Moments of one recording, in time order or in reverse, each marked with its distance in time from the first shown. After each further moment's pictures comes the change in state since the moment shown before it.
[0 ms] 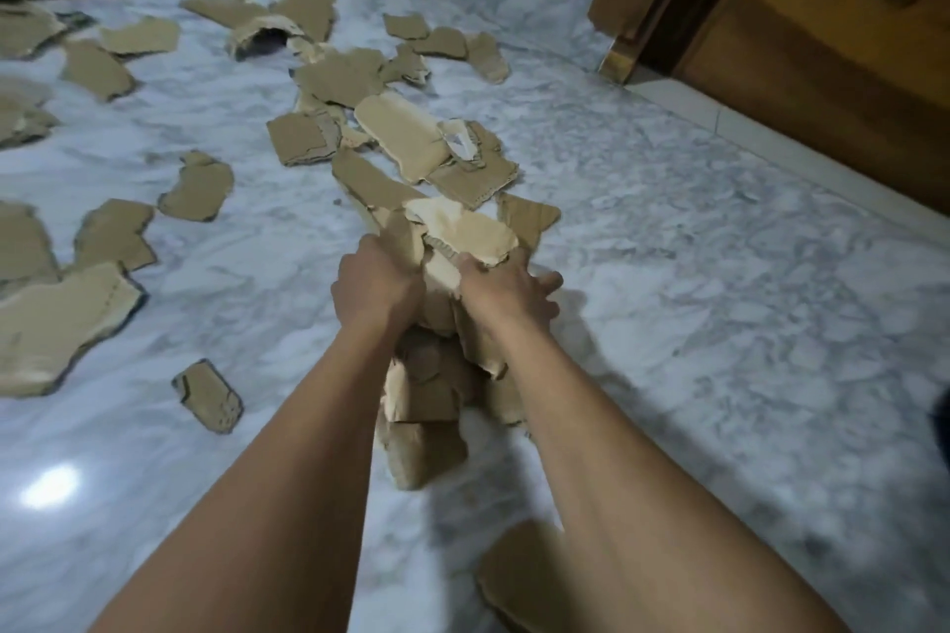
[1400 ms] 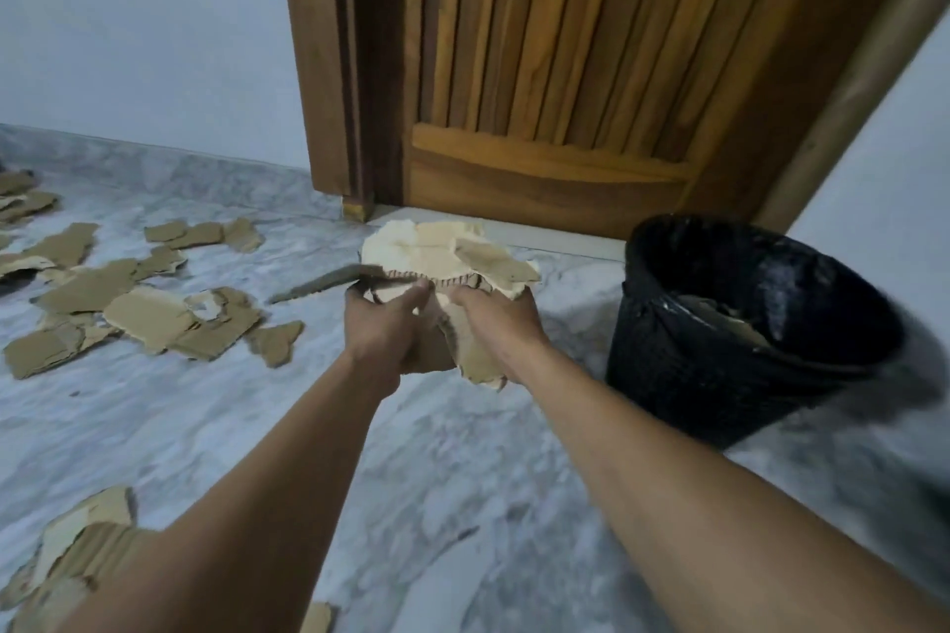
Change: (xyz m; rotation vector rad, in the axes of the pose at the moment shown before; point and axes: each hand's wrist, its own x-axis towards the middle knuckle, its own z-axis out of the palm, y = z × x) left_hand -0.231 0.238 0.106 -0.879 -0.333 0.136; right_hand -0.072 0.164 -0.312 0.693 0.272 -0.250
